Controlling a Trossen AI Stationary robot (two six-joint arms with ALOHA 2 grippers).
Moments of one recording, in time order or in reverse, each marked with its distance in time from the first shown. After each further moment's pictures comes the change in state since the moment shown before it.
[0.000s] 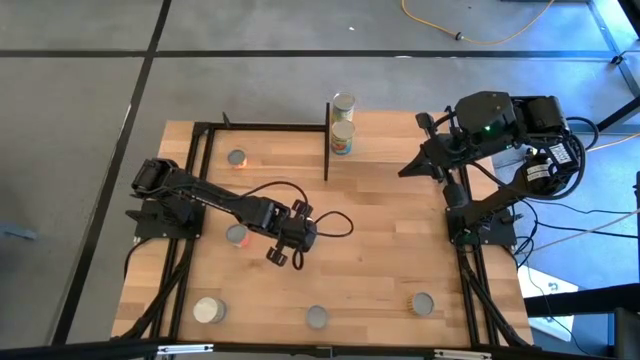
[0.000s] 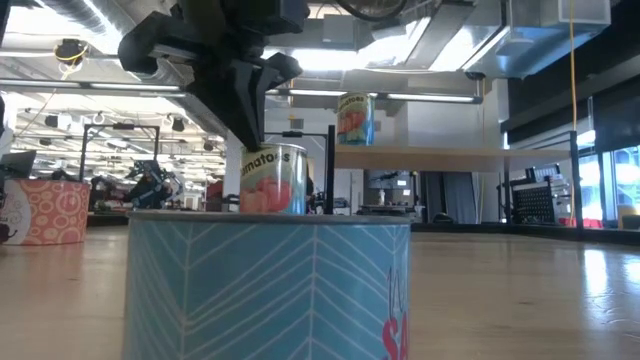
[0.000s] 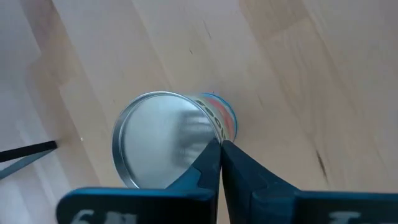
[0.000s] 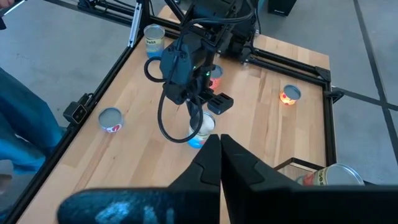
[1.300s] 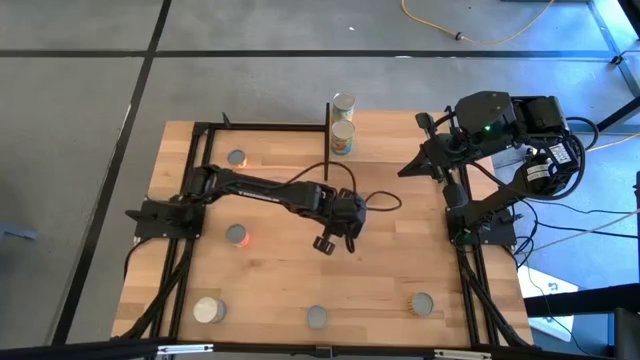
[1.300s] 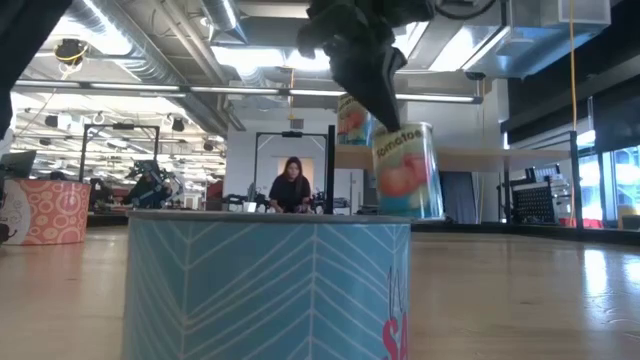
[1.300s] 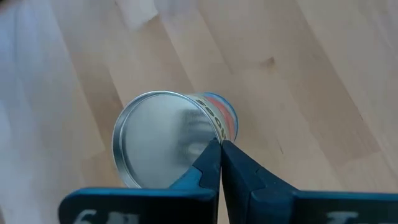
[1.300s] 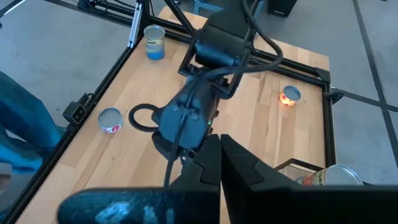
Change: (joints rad) left arm 0.136 0.380 0.615 -0.103 0.130 0.126; right arm 0.000 0.000 0.000 0.002 0.000 -0.004
